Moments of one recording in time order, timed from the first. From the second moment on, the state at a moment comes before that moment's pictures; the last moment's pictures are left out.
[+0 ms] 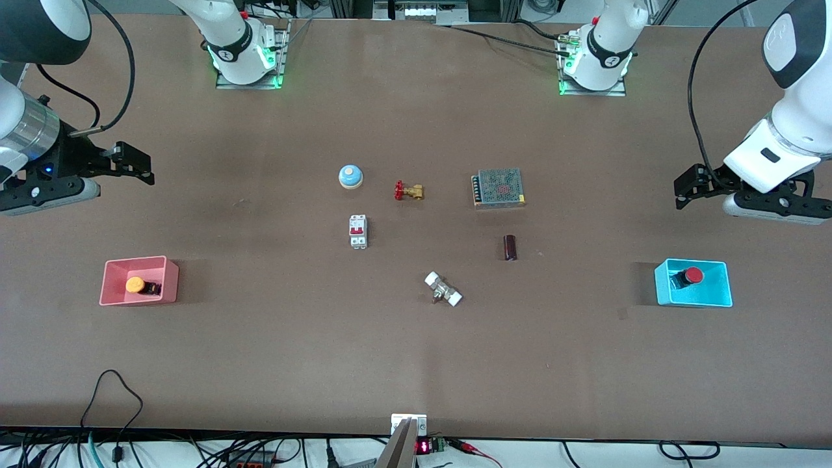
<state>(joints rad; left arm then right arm) -0.06 0.02 0.02 -1.79 0.04 1.90 0.09 0.12 0.08 -0.07 -1.63 0.02 1.68 -0.18</state>
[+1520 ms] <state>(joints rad) -0.05 0.02 0.02 -1.79 0.04 1.90 0.09 -0.08 0.49 -0.07 -1.64 -0.04 2.18 -0.40</state>
